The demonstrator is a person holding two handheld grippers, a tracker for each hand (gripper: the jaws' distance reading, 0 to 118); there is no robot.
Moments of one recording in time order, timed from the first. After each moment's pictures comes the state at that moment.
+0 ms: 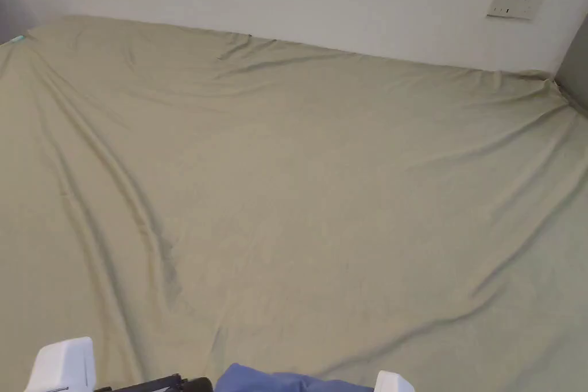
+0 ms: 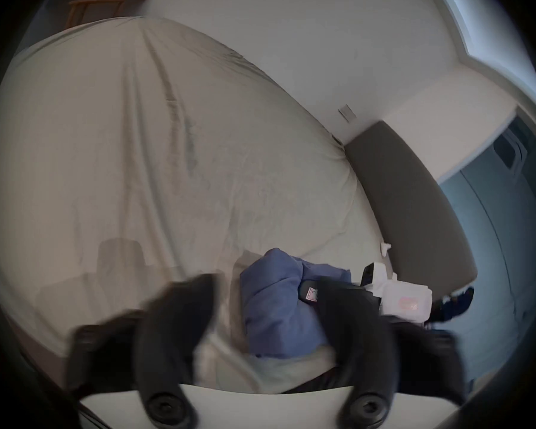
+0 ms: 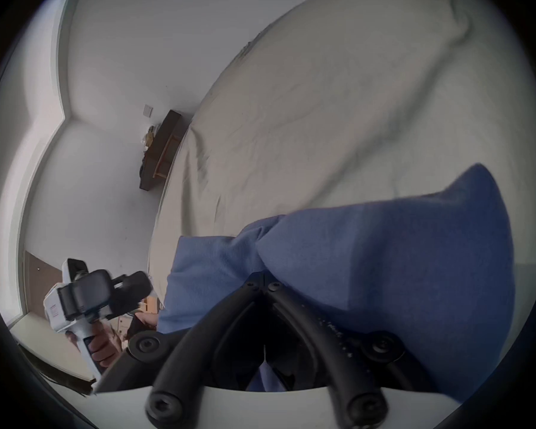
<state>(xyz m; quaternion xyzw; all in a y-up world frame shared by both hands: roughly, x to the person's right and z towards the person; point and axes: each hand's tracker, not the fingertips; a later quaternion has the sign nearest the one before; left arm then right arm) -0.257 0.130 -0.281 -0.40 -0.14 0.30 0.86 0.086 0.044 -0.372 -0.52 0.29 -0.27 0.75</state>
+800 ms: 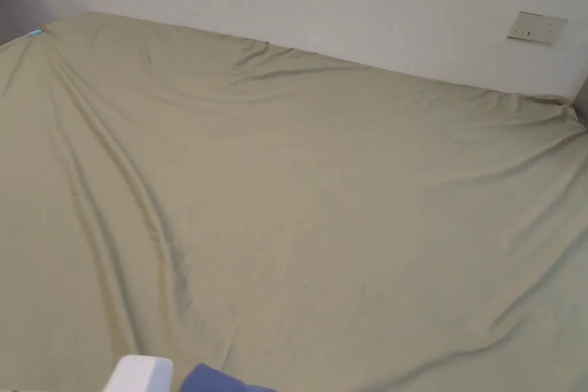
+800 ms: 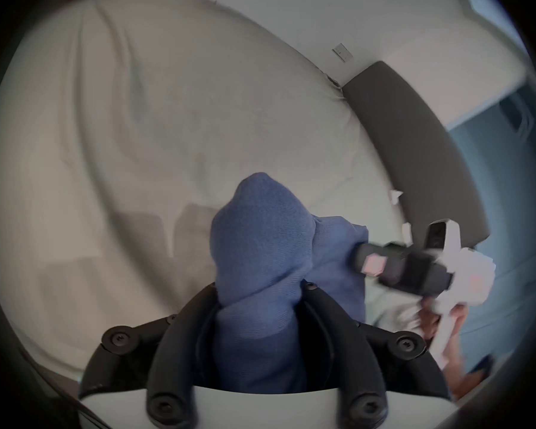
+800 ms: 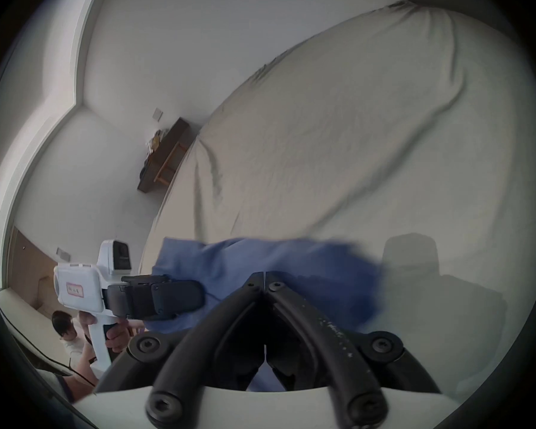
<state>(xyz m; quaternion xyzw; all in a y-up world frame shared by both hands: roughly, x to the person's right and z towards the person) -0.257 0.130 -0.304 -0.49 -0.13 0.17 0.85 0.107 0.109 -0.338 -0.45 0.27 -0.24 0.82</state>
